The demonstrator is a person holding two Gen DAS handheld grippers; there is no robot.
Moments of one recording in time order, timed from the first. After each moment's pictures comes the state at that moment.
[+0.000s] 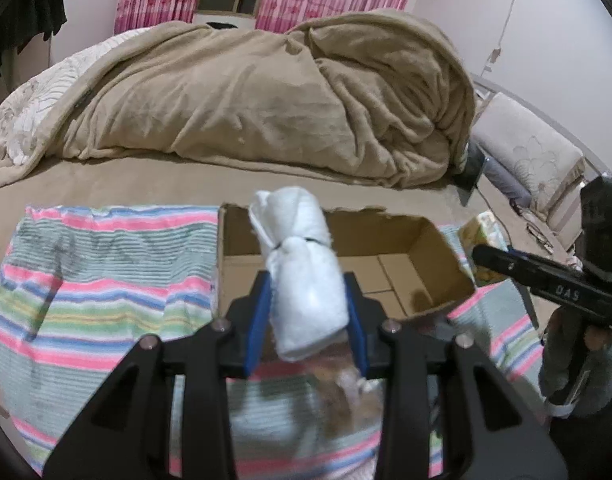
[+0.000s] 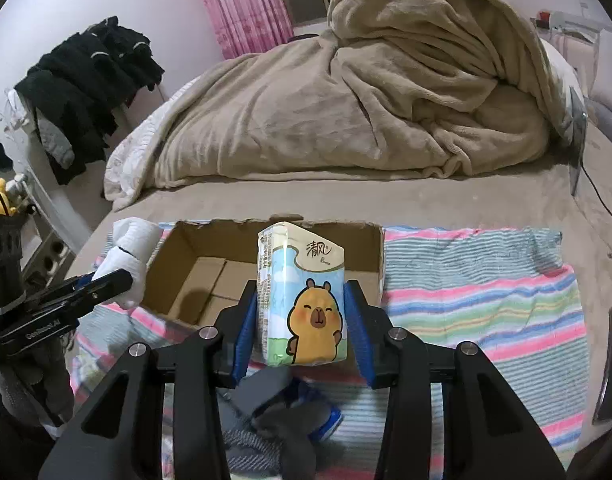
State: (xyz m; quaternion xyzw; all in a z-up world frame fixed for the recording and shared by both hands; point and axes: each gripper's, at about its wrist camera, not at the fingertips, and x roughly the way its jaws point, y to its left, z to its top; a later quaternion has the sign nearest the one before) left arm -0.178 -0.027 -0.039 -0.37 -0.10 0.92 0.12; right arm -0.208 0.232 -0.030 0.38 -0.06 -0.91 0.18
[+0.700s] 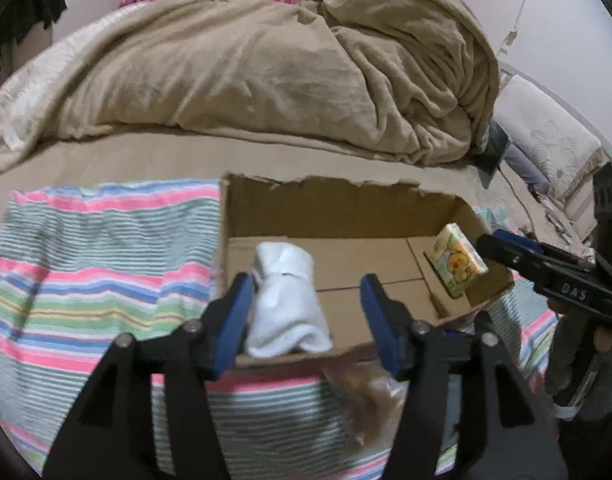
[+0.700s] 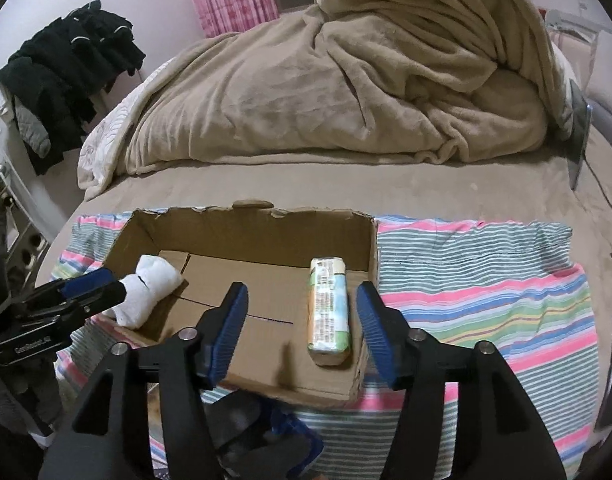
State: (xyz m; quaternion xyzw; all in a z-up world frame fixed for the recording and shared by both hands) left arm -0.195 -0.021 -0.070 -0.40 -0.08 0.91 0.09; right arm -0.227 0.223 -0.056 0.40 -0.04 -0.91 0.15
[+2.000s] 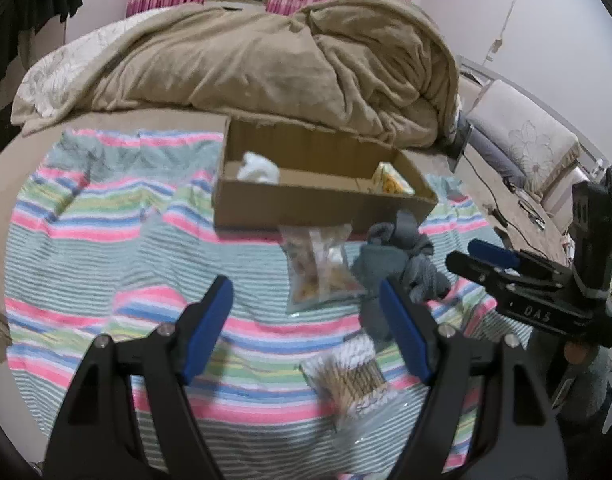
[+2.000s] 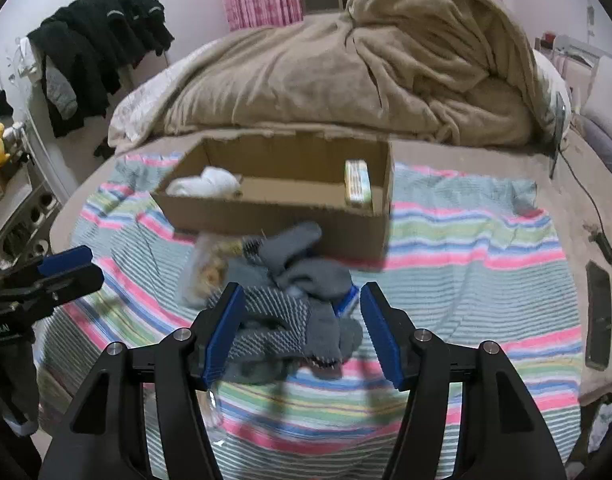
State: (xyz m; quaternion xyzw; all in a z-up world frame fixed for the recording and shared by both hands) left arm -0.057 -0.014 -0.059 -0.39 -0.11 0.91 0.11; right arm -0.100 0.215 -0.066 0.39 0.00 -0.90 0.17
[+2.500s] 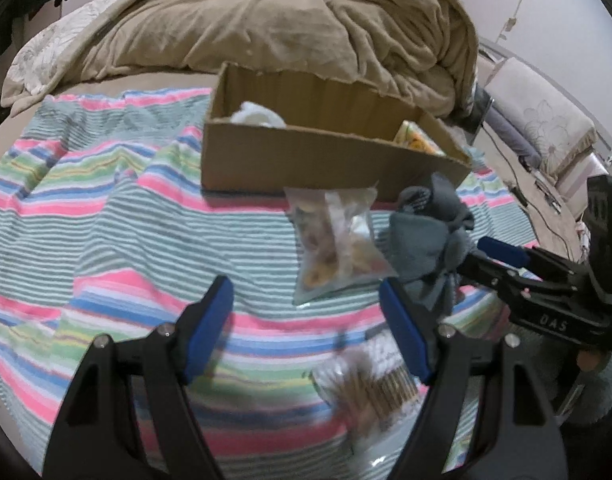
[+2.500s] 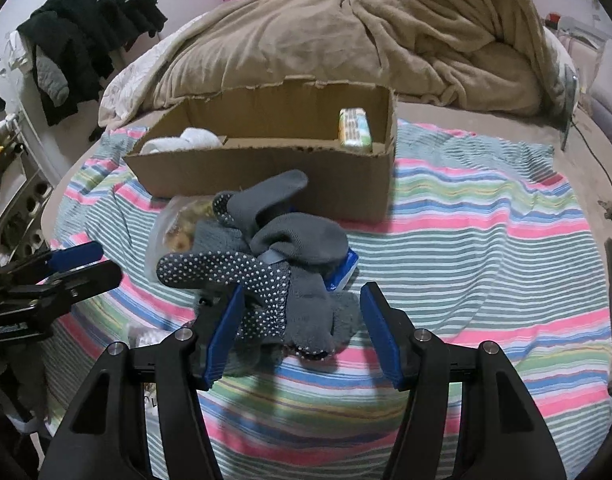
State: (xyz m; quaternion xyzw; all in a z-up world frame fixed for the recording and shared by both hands) left arm -0.089 -0.001 -0.107 -0.44 -0.09 0.89 0.10; right arm -0.116 0.214 -0.104 0.43 0.00 -0.89 0.17
